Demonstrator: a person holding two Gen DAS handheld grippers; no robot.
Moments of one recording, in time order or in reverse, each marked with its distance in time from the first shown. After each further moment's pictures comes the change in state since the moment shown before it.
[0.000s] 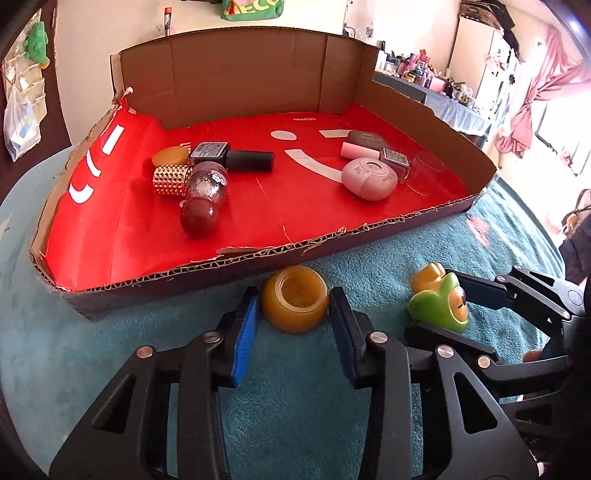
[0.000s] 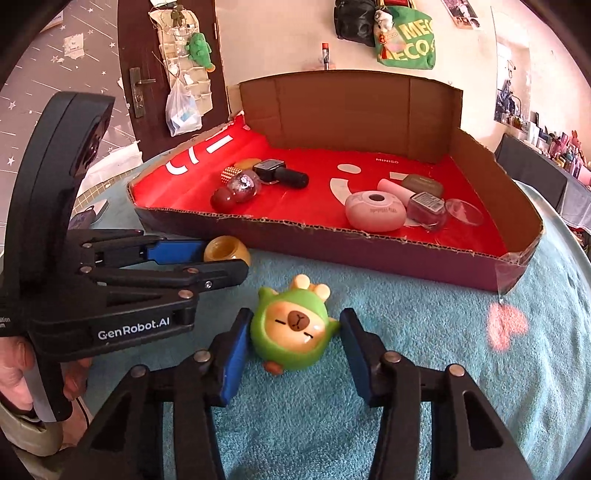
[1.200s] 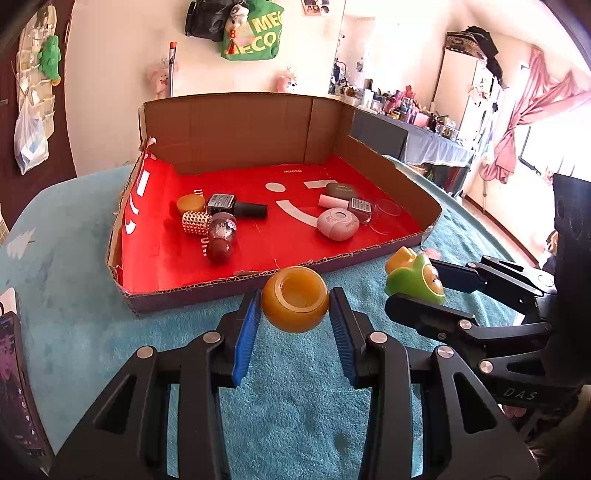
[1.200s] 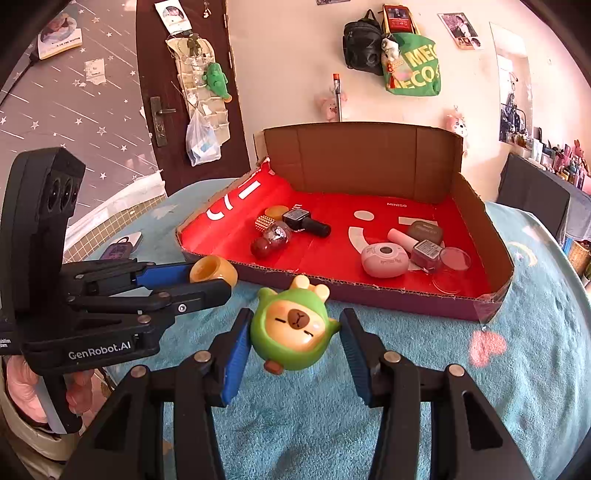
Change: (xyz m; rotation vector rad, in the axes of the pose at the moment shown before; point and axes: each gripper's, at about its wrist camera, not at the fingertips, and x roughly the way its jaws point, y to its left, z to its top) left arm -0.078 0.000 -0.001 -0.004 -0.146 -0.044; right arm -0.051 0.017 0.024 -0.019 -0.108 0.057
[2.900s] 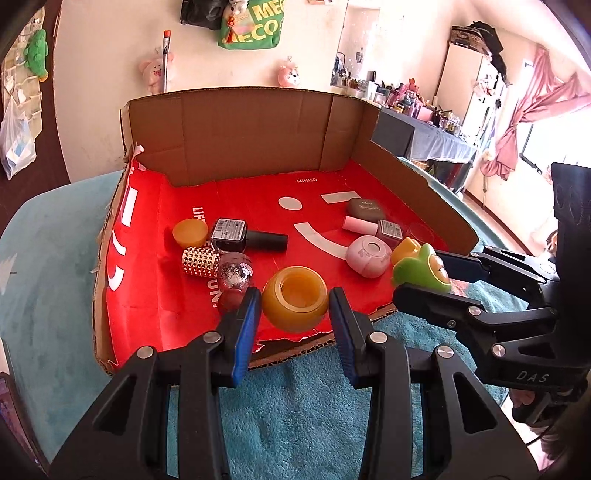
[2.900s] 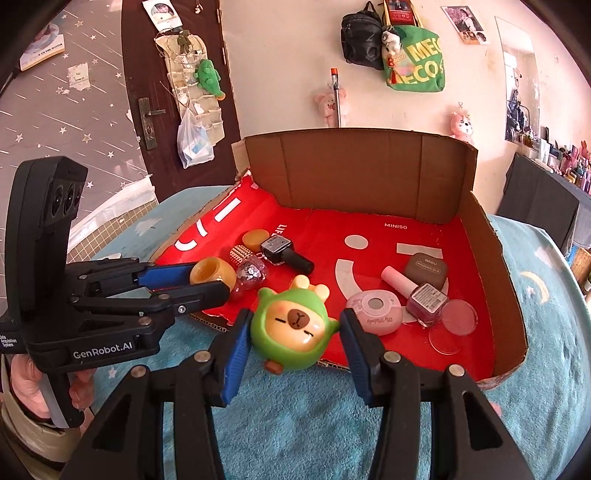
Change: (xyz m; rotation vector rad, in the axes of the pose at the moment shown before) left arm 0.054 0.030 0.046 -0.002 0.056 -0.022; right arm 0.045 -0.032 0.052 0.011 0.034 0.012
